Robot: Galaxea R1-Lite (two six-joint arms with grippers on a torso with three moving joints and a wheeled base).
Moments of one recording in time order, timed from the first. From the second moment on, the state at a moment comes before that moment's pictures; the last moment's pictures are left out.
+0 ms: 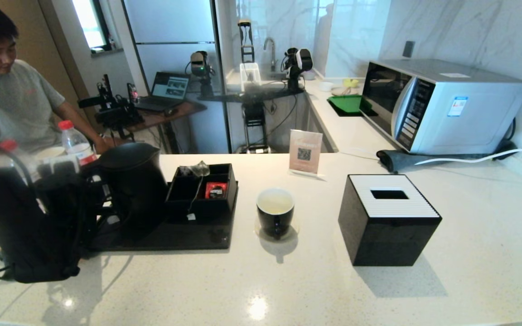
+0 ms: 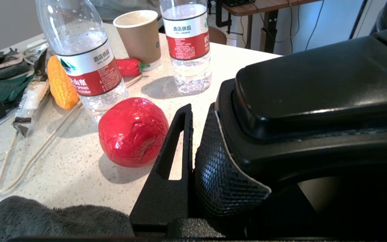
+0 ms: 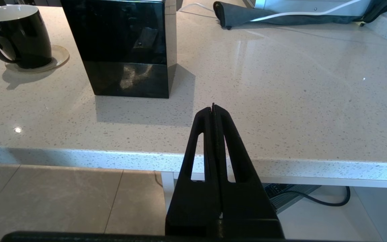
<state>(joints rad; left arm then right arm) 0.14 2.18 -0.64 -1.53 0.46 0.02 0.00 0.00 0.00 0.00 0.01 -0.03</state>
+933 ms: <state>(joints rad) 0.14 2.21 -0.66 -1.52 0.46 0.02 0.00 0.00 0.00 0.00 0.01 -0.03</state>
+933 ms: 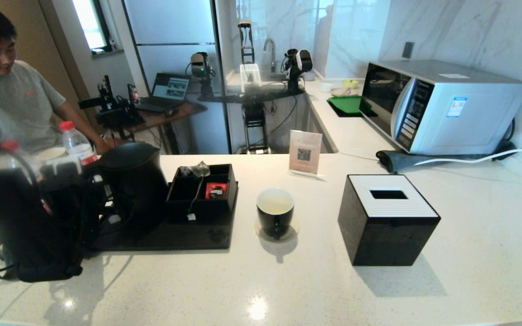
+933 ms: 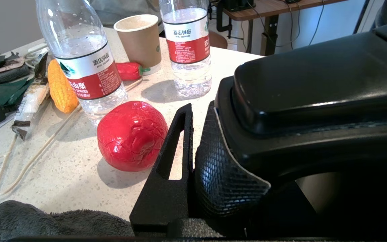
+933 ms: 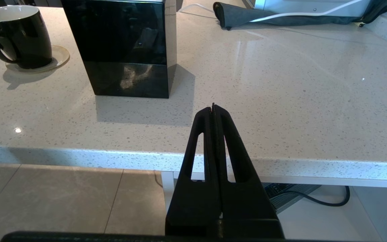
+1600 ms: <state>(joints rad) 0.14 2.21 -0.65 -1.52 0.46 0.02 0.00 0.00 0.00 0.00 0.02 -0.03</state>
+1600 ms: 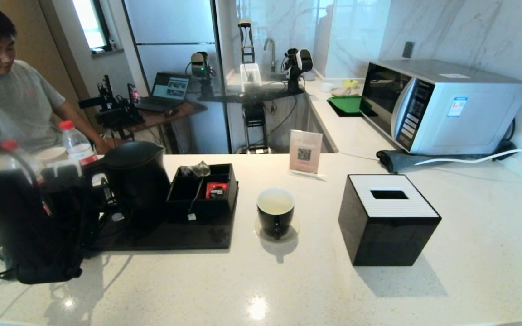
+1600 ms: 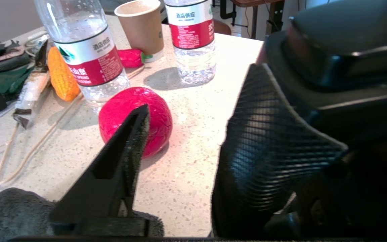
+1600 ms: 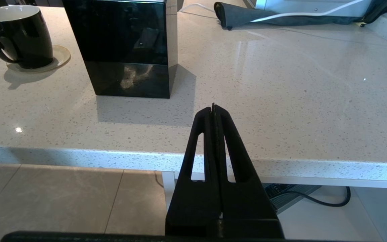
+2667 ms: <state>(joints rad) 0.08 1.97 -0.32 -1.52 0.46 0.01 0.00 0.00 0.00 0.00 0.01 -0.03</state>
